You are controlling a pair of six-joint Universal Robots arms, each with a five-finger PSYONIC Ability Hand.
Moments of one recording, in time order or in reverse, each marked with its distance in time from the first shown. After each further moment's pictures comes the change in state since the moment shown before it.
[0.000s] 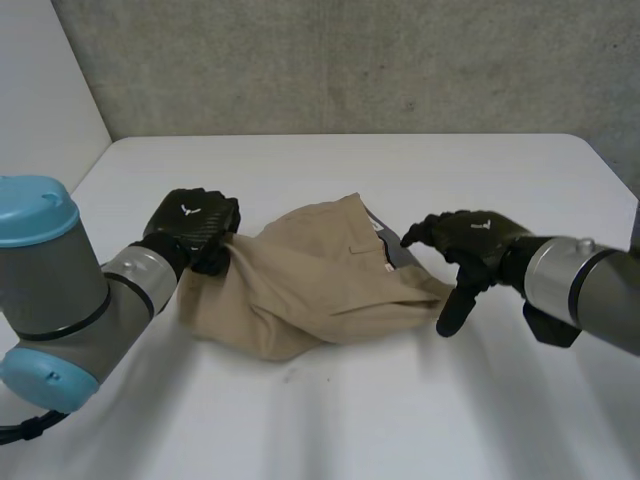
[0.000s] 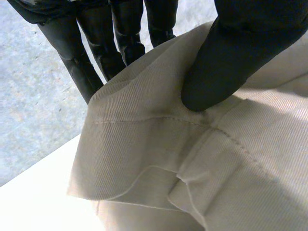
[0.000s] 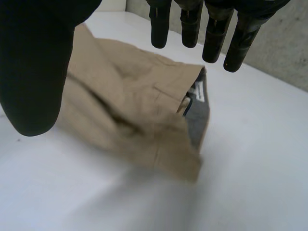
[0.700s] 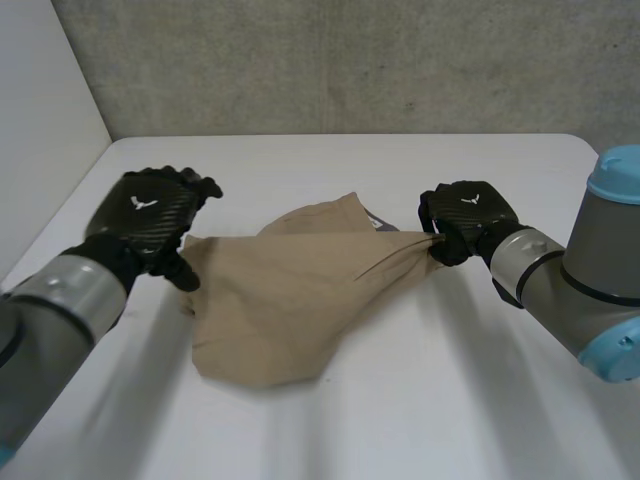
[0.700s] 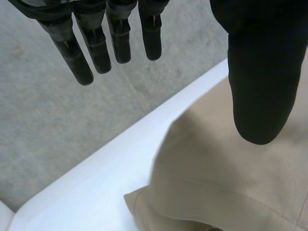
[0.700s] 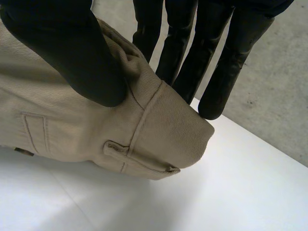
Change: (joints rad) left arm 0.023 0.359 -0.194 -0.094 -0.020 0.001; right arm 0.019 0.161 0.004 -0.452 0.086 0.015; left_hand -0.794 -0.874 -0.863 -0.876 -0.840; right_hand 0.767 0.950 0.962 0.947 0.908
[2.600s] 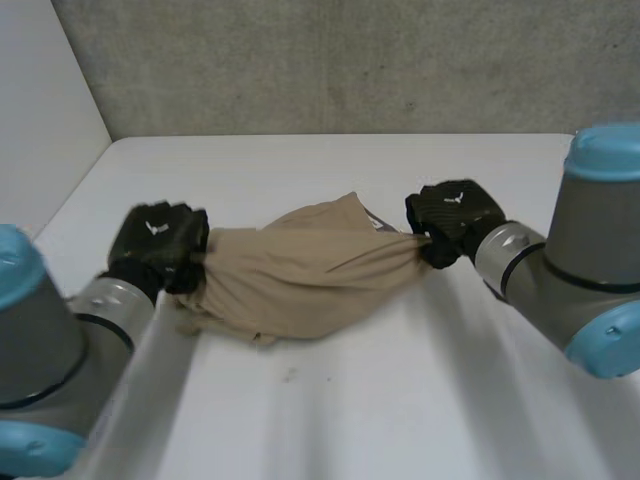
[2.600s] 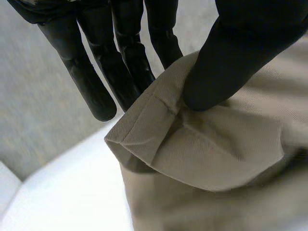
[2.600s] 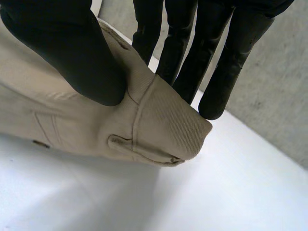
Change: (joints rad) left arm -0.037 -0.144 -0.034 0.177 -0.117 -0.025; right arm 0.075 -0.014 -0.101 0.162 0.074 -0.106; left_hand 0.784 0.872 0.857 0.871 0.828; right_hand 0.000 0.000 0.006 0.019 0.000
